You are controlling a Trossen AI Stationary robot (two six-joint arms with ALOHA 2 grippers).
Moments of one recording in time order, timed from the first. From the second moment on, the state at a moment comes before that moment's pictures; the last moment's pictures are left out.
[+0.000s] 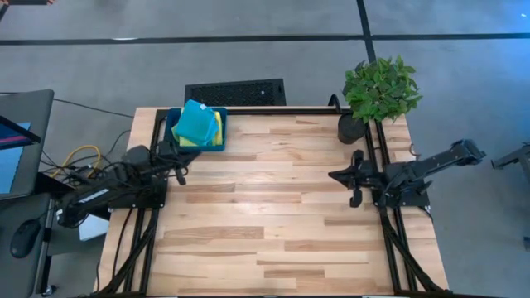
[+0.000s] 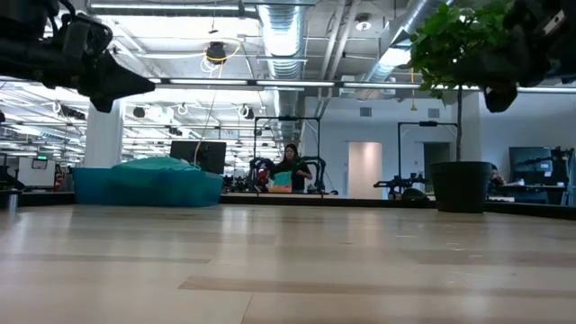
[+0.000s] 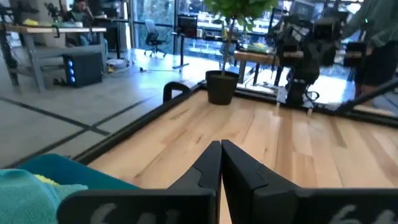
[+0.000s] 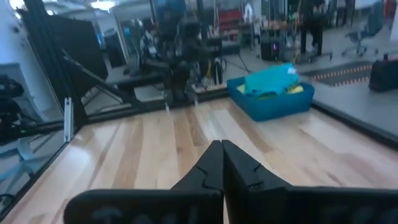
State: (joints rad) left arm 0.45 0.00 0.13 -0.16 0.07 -0.09; right arm 0.35 0.31 0.12 0.12 0.47 0.15
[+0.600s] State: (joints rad) left arm 0.45 0.00 0.06 -0.11 0.13 0.05; right arm 0.35 0.03 0.01 0.07 0.42 0.01
